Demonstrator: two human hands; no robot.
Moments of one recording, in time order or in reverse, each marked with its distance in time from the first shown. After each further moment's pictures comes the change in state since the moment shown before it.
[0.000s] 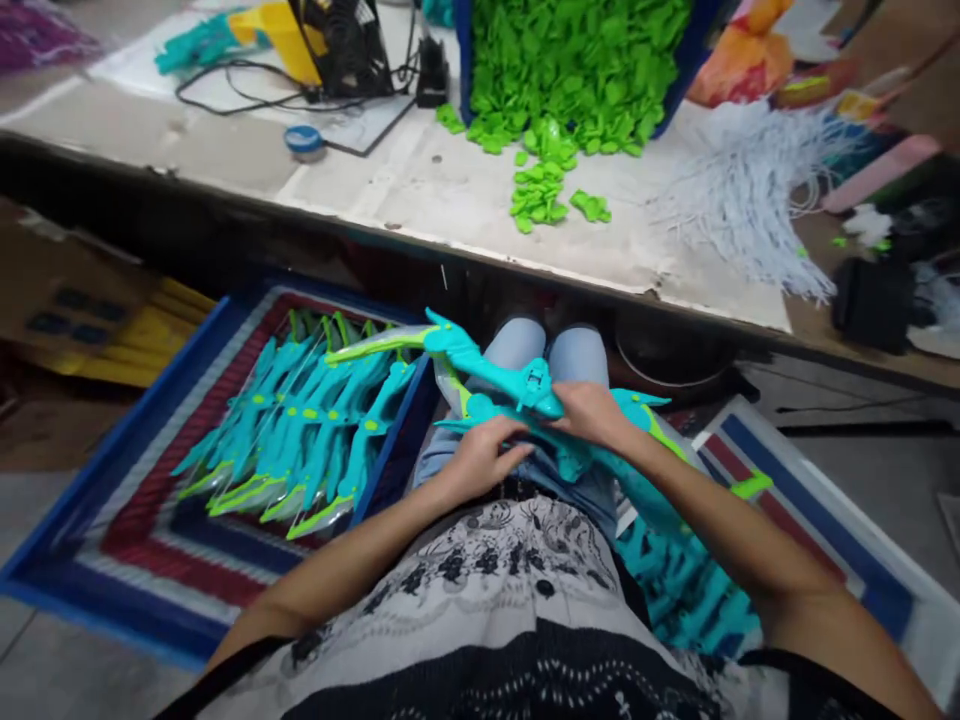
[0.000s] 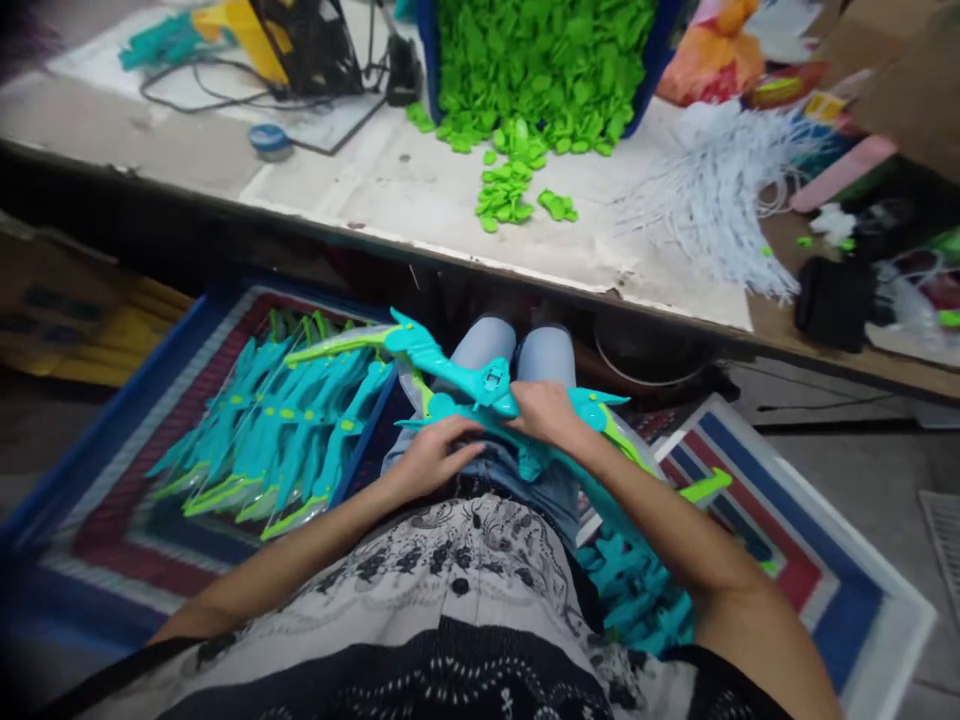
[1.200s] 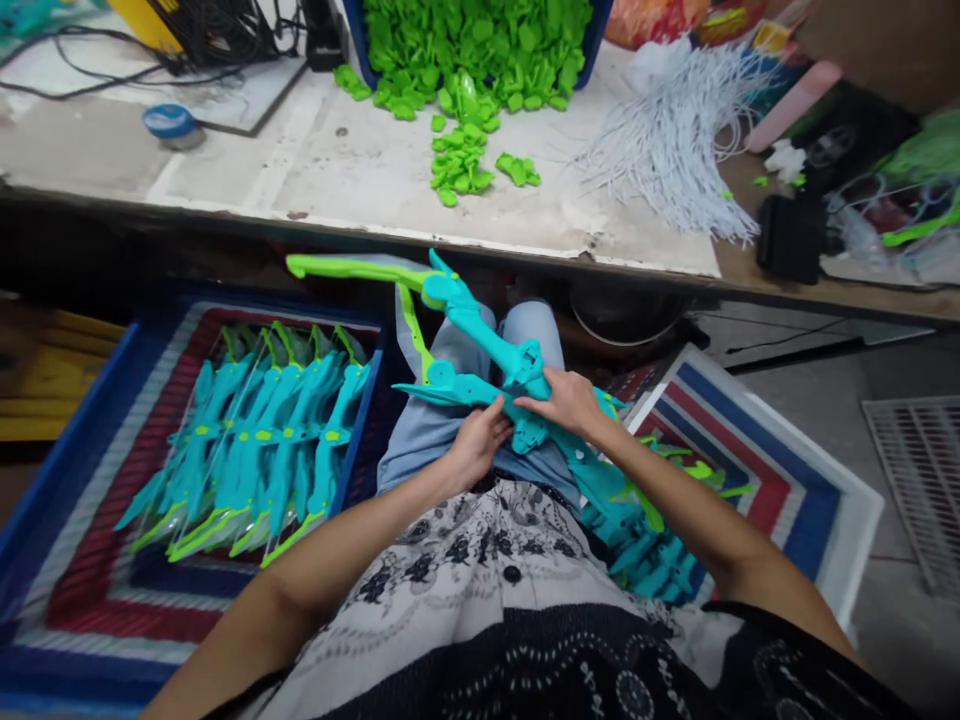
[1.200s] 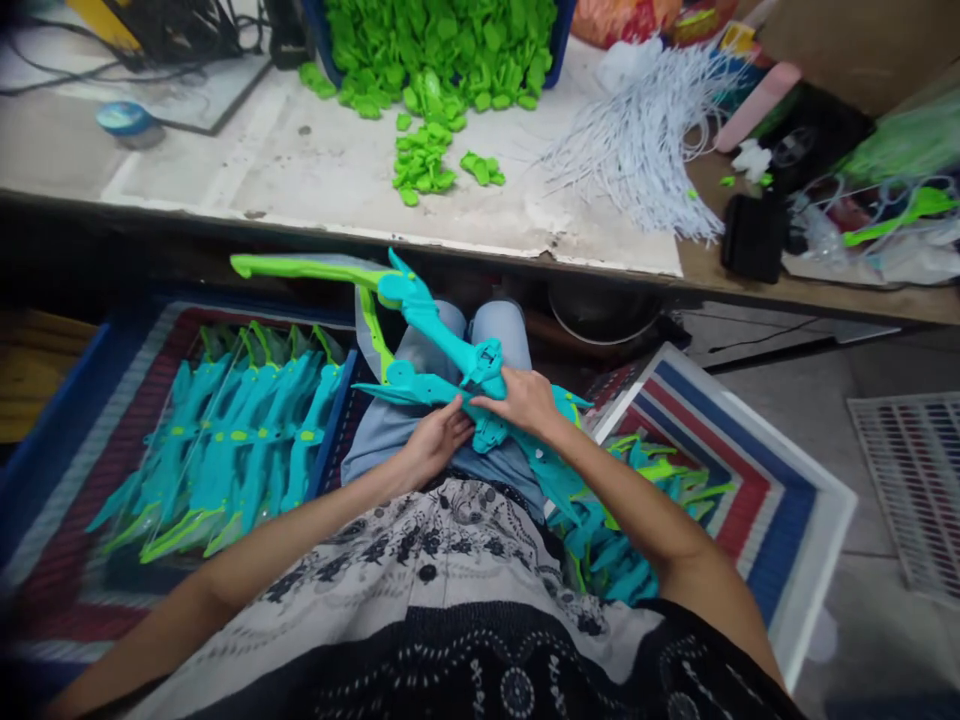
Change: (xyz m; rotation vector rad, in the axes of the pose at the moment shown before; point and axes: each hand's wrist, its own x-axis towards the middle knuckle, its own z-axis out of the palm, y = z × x) left_hand 0.045 -0.002 0.081 -1.240 0.251 -0.833; right_hand -0.039 0.040 0.046 0.178 0.261 0.216
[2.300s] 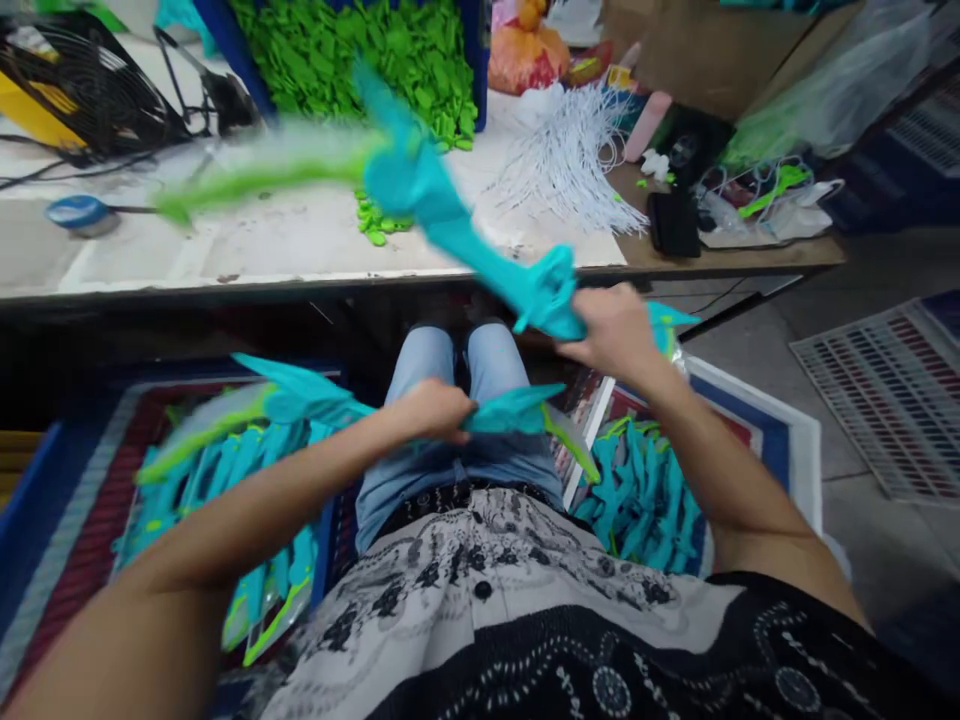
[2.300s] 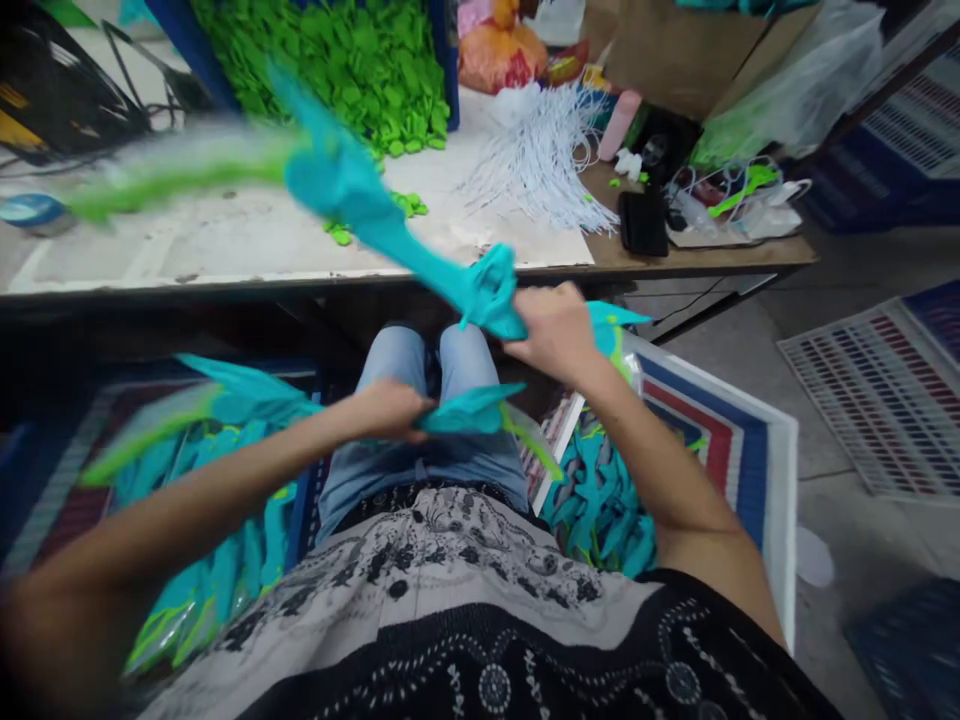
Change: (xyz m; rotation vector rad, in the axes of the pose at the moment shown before) left_hand -0.026 0.099 0.065 2.373 -0.498 0.610; right_hand -0.025 0.055 -0.129 -0.166 0.367 0.034
